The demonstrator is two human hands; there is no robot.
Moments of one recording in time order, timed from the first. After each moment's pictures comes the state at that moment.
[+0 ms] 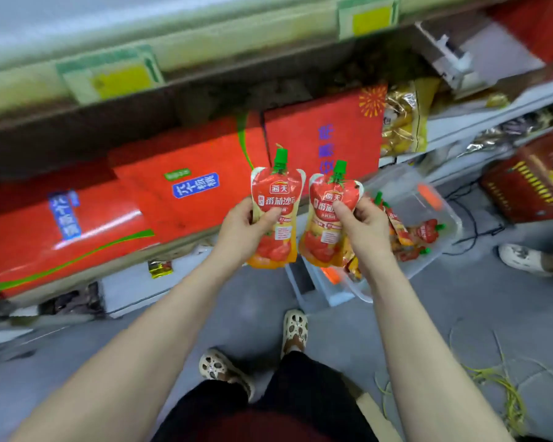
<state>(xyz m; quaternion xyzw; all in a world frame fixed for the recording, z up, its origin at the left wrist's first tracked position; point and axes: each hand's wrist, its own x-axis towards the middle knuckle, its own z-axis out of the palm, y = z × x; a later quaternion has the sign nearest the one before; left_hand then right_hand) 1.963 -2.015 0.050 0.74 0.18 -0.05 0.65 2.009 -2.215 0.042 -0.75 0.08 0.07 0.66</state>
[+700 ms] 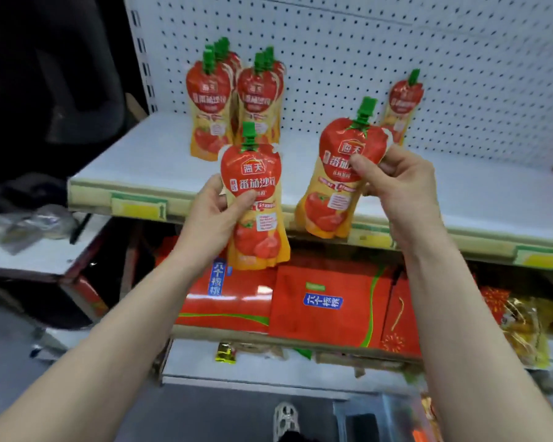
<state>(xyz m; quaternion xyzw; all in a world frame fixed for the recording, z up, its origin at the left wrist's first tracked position) 1.837 -1.731 0.256 0.64 0.17 0.33 0.68 1.991 -1.904 0.318 -0.67 -0.32 0.05 0.67</state>
